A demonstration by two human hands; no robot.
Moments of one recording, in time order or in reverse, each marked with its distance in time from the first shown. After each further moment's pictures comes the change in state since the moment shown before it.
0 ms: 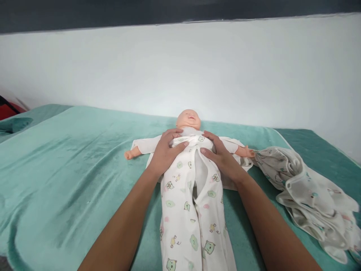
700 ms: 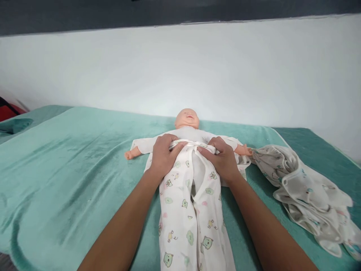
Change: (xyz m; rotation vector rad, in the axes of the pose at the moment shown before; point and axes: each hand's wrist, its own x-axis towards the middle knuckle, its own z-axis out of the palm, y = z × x) left_hand -0.009 -0.013 0.005 0.326 0.173 0.124; right_hand -0.006 -0.005 0.009 -0.189 0.253 -0.177
